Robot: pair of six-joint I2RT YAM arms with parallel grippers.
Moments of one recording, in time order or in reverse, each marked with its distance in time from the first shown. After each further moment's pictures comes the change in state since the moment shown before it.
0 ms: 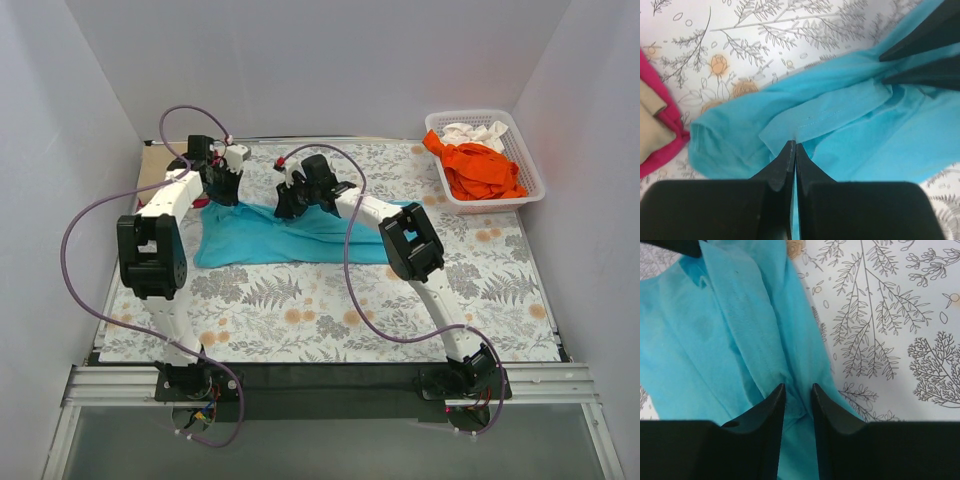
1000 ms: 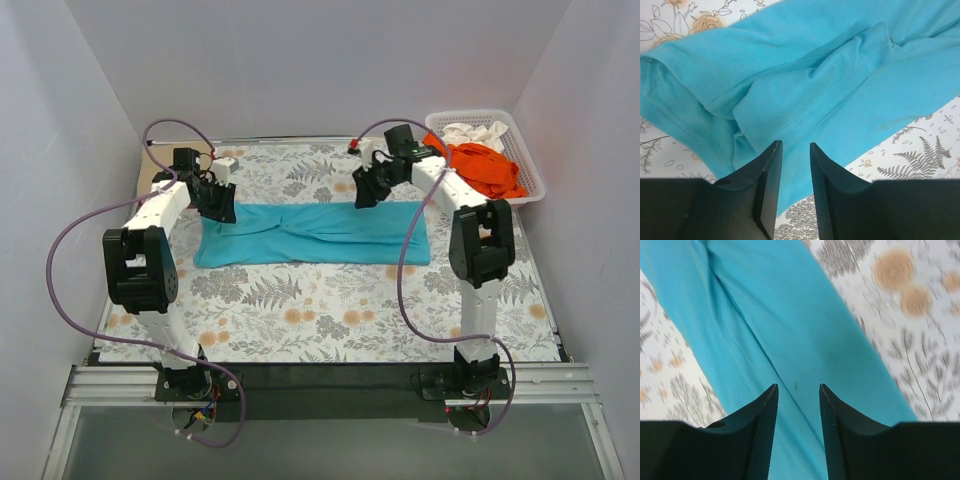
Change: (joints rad) left arm 0.063 -0.167 -0.173 -0.082 0.104 -0.019; right arm -0.293 -0.405 -0.230 -0.593 -0.077 -0.426
